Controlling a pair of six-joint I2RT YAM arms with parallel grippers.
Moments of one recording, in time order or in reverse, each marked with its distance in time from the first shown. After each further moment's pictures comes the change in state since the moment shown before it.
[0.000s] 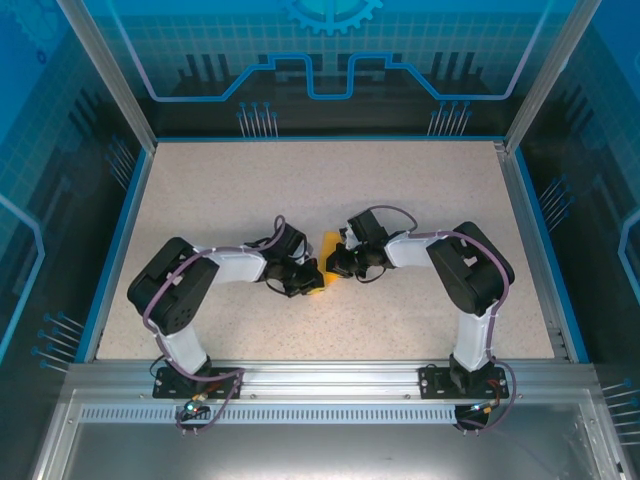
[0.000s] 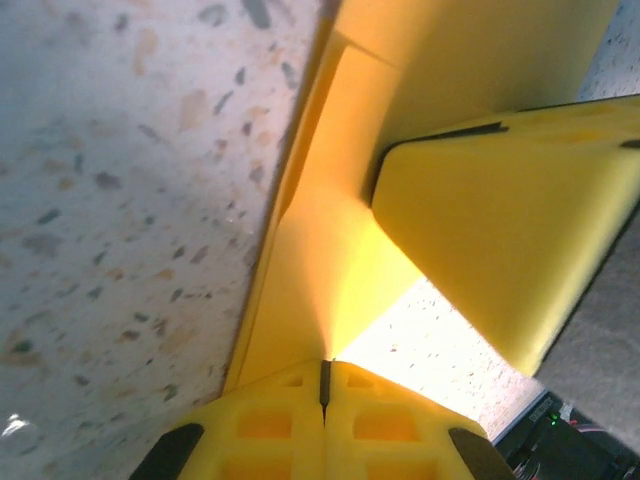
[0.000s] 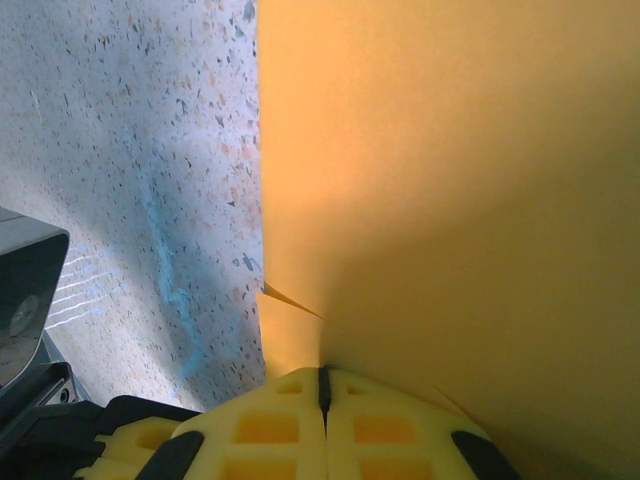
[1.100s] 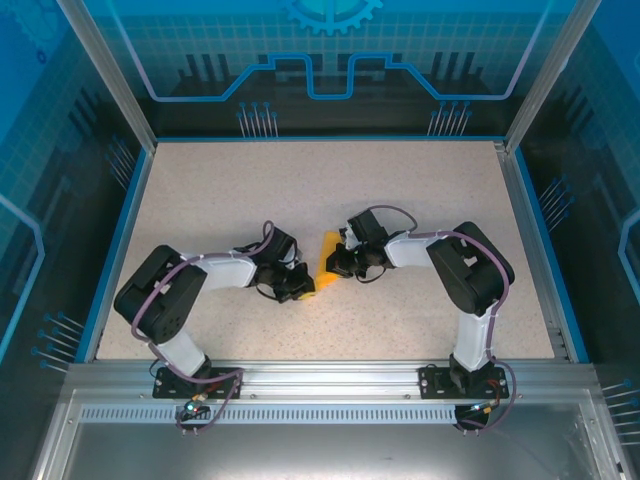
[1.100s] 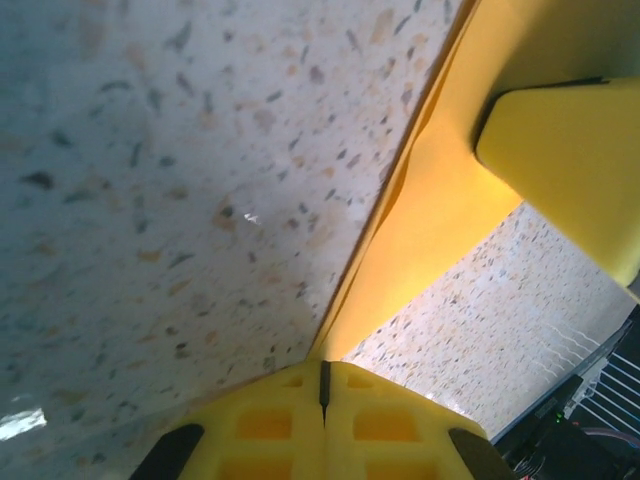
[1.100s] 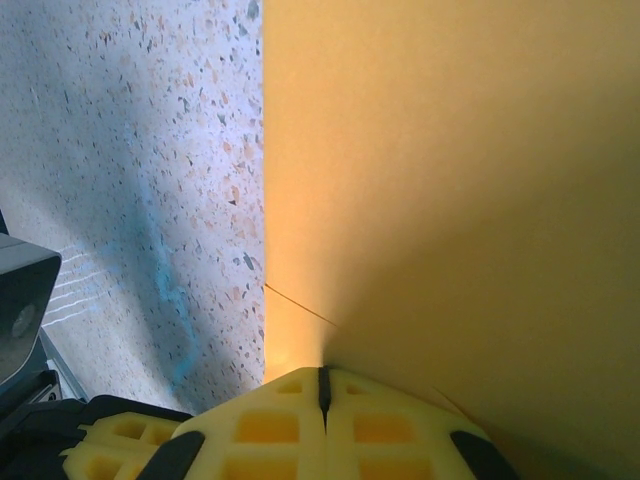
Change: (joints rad) left arm 0.029 -0.084 -0.078 -0.044 -0.008 -0.021; right arm 0.000 0.000 0.000 -0.002 0.000 -0.011
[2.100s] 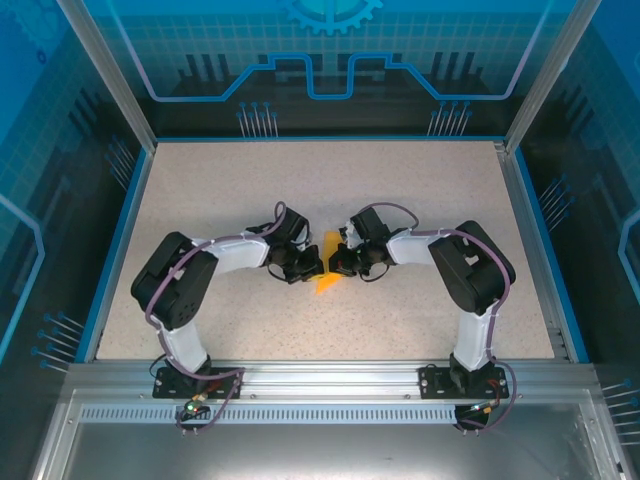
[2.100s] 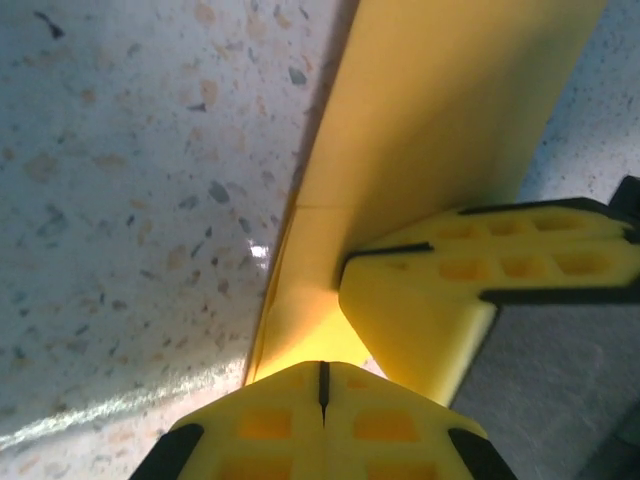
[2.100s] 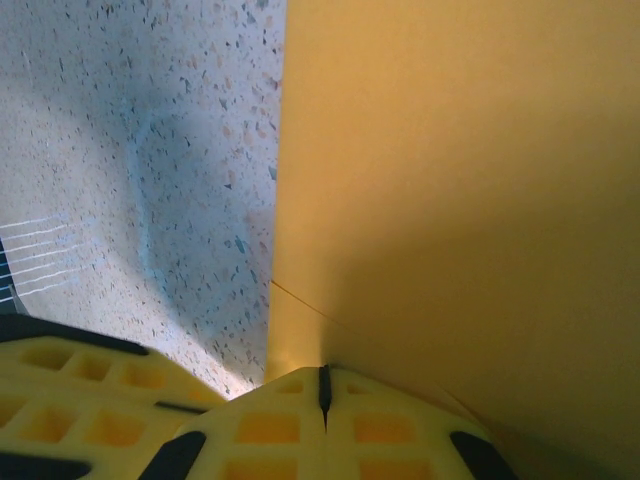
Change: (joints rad) left arm 0.001 0.135 0.247 -0.117 -0.045 0.064; right arm -0.022 0.000 0.019 -0.055 -0.036 -0.114
